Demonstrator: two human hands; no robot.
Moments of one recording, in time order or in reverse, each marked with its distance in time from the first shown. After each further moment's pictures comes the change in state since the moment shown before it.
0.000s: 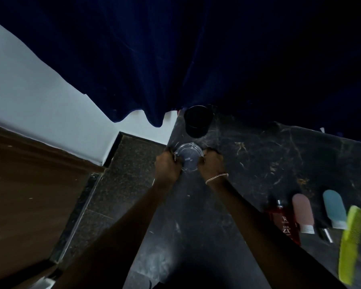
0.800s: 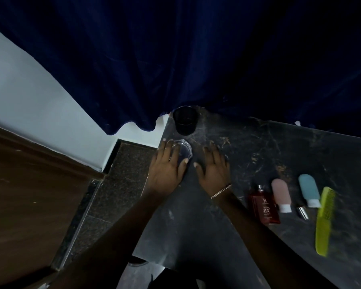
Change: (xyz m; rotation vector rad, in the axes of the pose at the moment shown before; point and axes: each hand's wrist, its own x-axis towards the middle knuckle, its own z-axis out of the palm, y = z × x) left_hand -0.067 0.002 -0.009 0.509 0.201 0.659; right_hand -0.075 0.052 -0.028 -0.245 0.258 -0.302
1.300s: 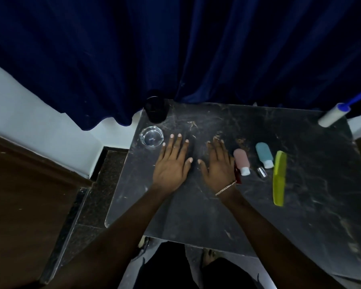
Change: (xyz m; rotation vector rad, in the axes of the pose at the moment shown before) left_hand -0.068 0.127 -0.004 0.065 -0.046 0.218; right_hand -0.117 0.083 -0.070 -0.062 0.125 0.033
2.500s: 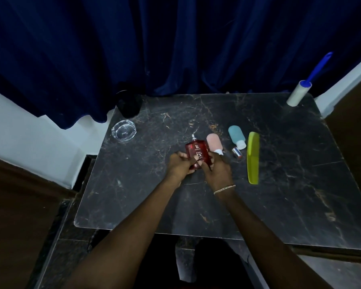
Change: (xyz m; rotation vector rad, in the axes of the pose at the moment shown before) left_hand 0.008 0.124 0.066 -1.412 -0.239 -0.800; right_hand -0.064 0.103 0.032 0.474 0.108 0.268
